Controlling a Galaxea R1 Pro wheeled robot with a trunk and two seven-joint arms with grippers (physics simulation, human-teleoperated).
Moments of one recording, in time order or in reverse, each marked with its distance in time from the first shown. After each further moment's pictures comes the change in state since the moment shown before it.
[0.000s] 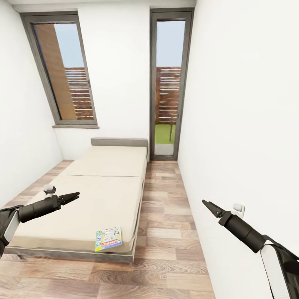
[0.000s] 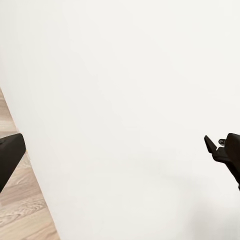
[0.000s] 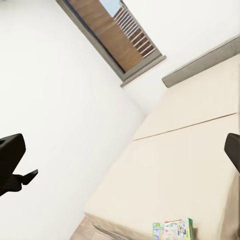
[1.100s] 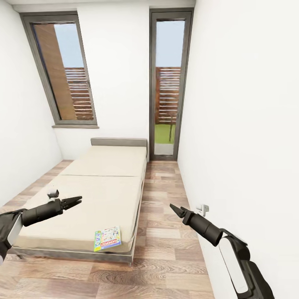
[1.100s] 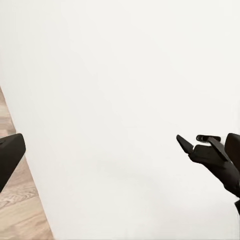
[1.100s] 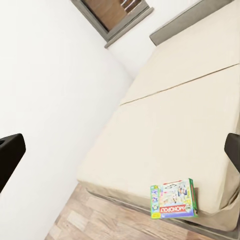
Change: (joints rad) left arm 0.017 -0.016 -0.008 0.018 -0.015 0.026 -0.002; right arm -0.048 0.080 0.313 0.106 0.003 -0.078 -0.315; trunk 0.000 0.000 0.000
